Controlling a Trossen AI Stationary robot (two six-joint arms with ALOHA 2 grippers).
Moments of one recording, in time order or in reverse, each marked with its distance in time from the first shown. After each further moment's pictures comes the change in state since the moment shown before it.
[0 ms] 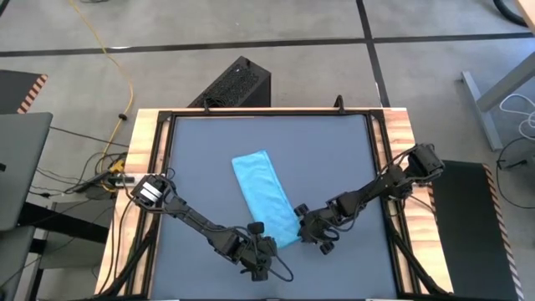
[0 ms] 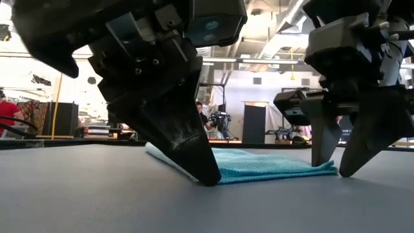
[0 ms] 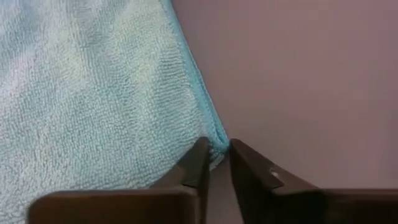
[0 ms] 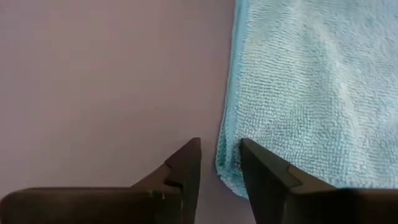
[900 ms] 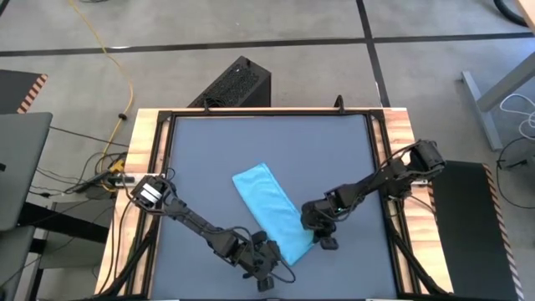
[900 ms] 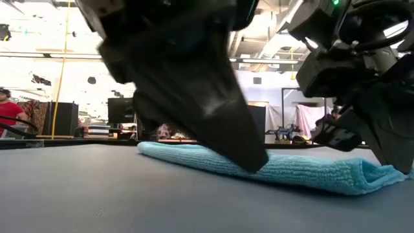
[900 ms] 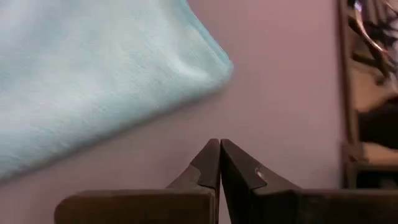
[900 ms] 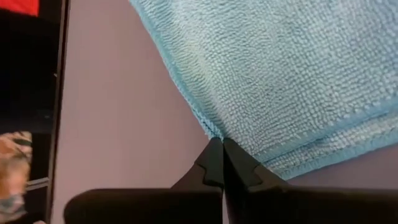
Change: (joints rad) left arm -0.021 0.002 -0.003 0.210 0.068 -0.172; right arm -0.088 -0.094 -0.005 -0.185 -0.373 0.532
